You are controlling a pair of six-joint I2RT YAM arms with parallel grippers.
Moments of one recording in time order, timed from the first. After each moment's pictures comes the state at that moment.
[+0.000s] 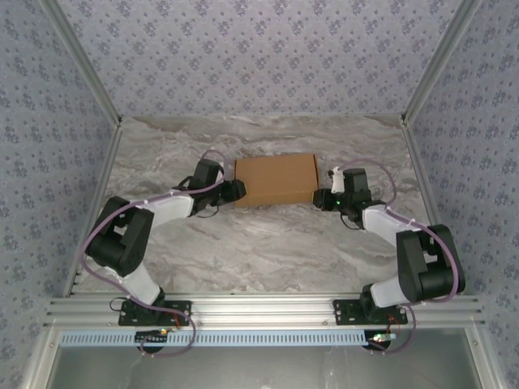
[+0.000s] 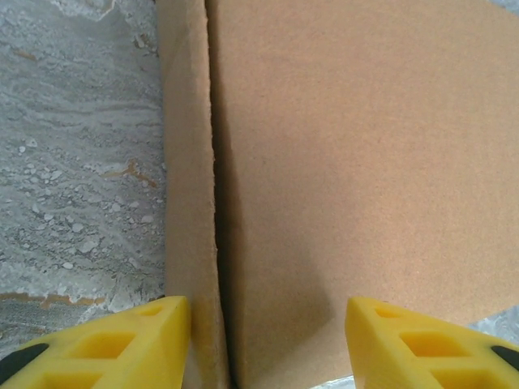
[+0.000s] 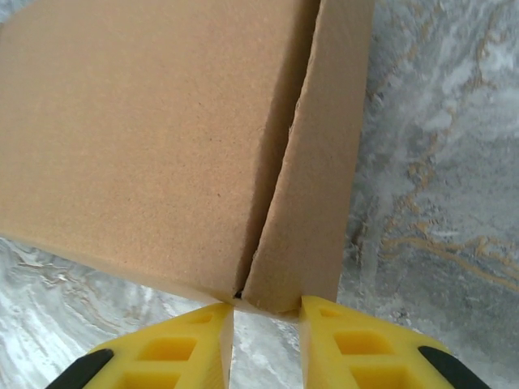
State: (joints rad) left arm -0.48 1.68 0.88 0.02 0.26 -0.70; right arm 0.19 1.44 0.64 0.02 -0.34 0.27
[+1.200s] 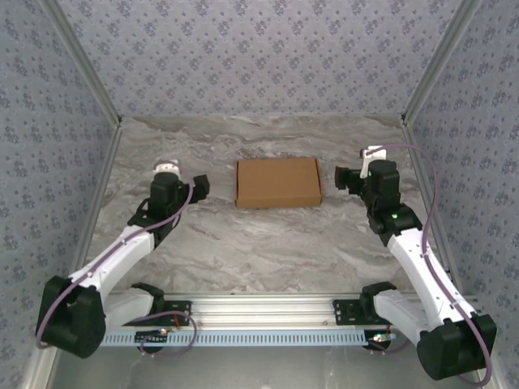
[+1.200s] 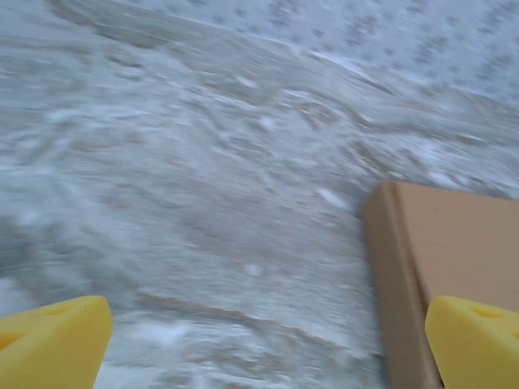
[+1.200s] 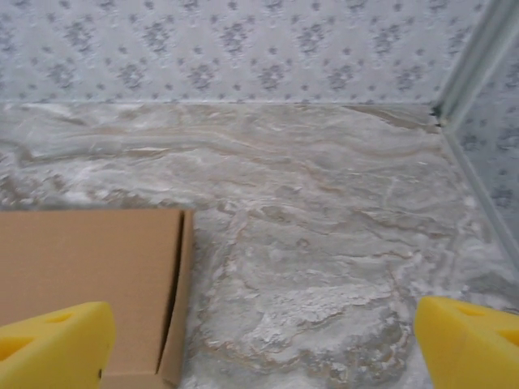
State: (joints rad) left arm -0.34 1.07 0.59 0.00 -0.22 -0.41; right arm 0.21 0.94 0.80 -0.30 0.23 0.07
